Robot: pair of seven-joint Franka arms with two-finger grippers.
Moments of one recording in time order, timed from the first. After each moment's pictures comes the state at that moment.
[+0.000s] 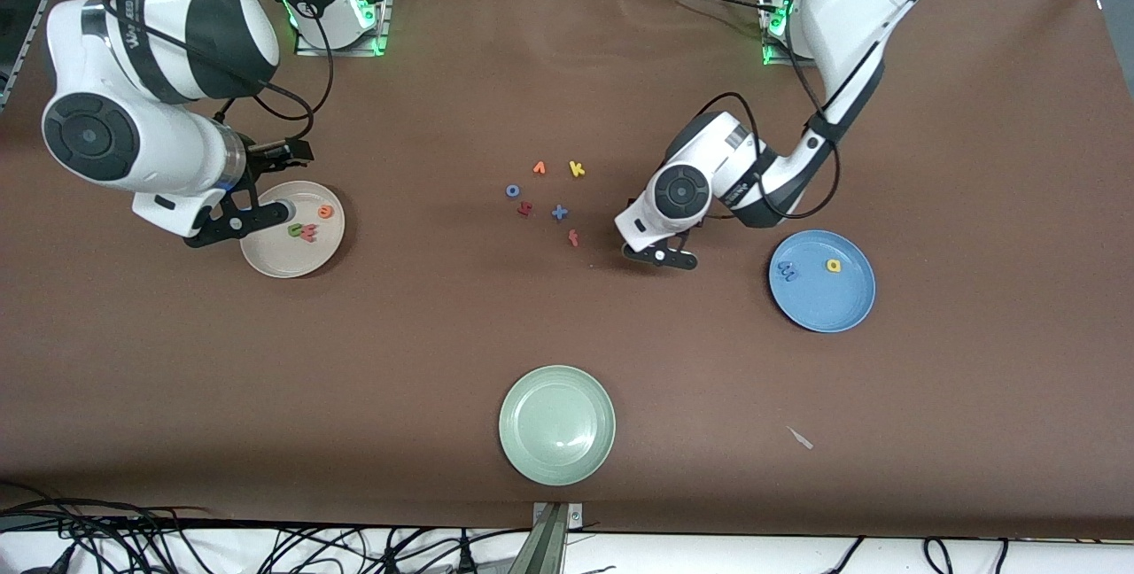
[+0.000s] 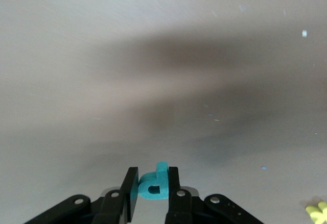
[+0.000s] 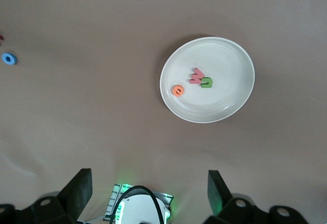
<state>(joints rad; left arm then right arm) -0.14 0.65 -0.48 -1.74 0.19 2.02 -0.51 0.41 0.22 -0.21 -1.62 0.00 1.47 -0.12</state>
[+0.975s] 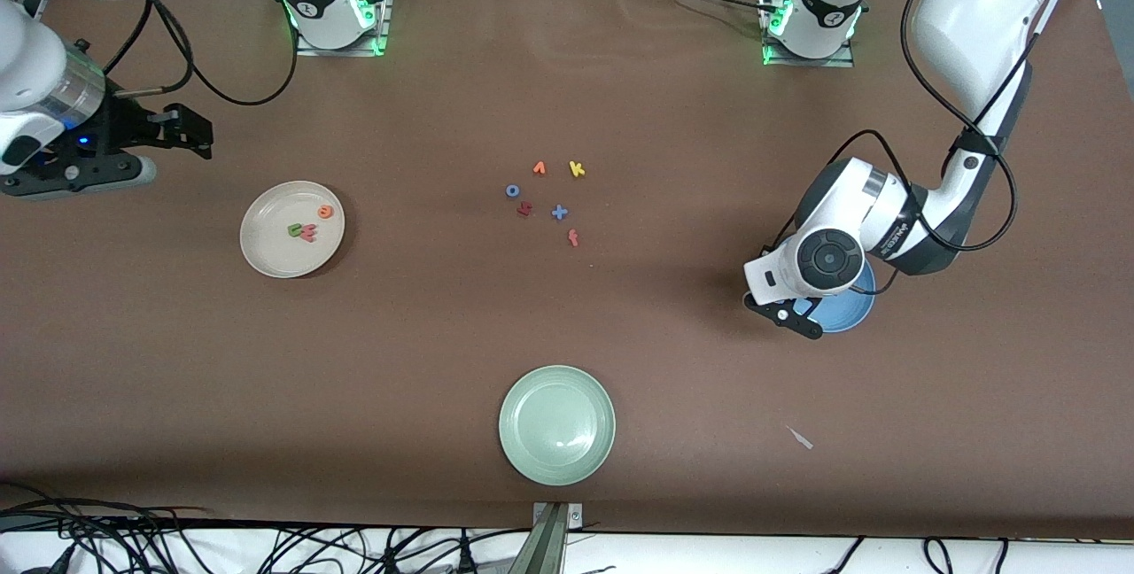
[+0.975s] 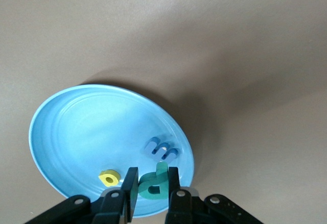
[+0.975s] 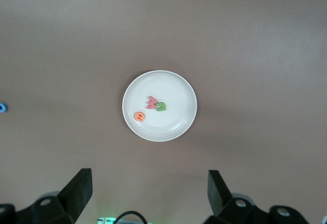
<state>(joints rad) 0.11 0.65 -0.47 -1.64 0.46 1.86 -0.05 0.13 0.04 -0.04 -1.64 -0.08 1.56 -0.10</state>
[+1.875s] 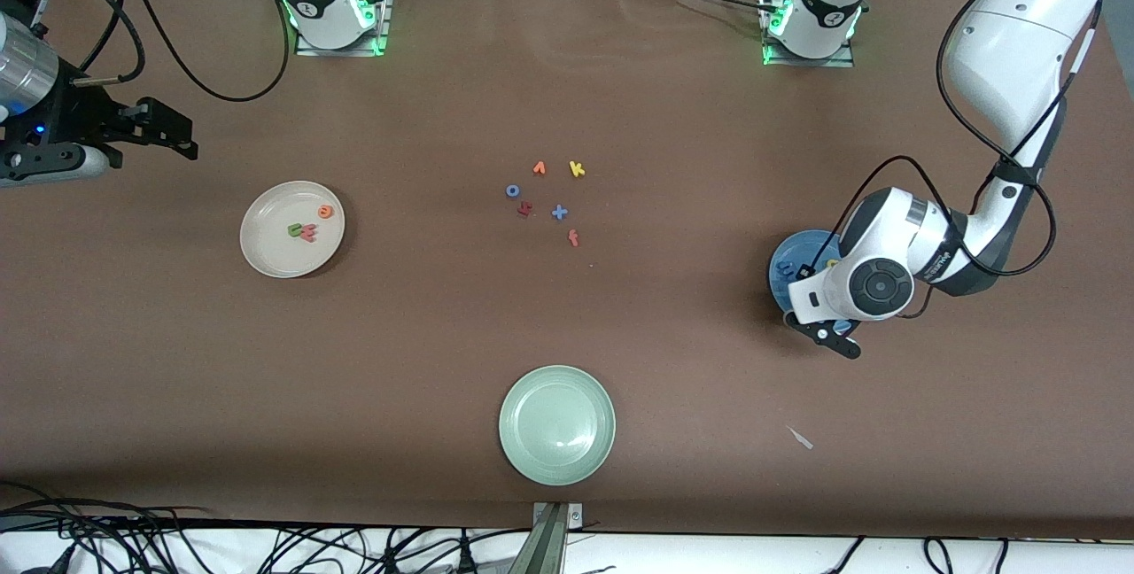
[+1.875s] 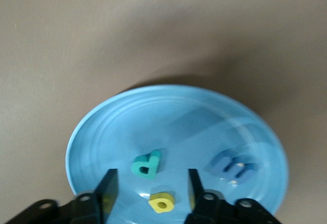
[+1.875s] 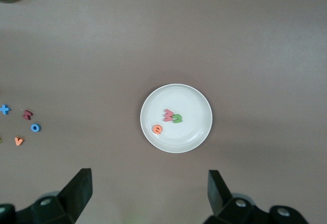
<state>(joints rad) 0.25 0.72 -0.50 -1.64 0.55 1.94 0.05 0.08 0.01 -0.04 -1.64 0.02 1.60 -0.08</state>
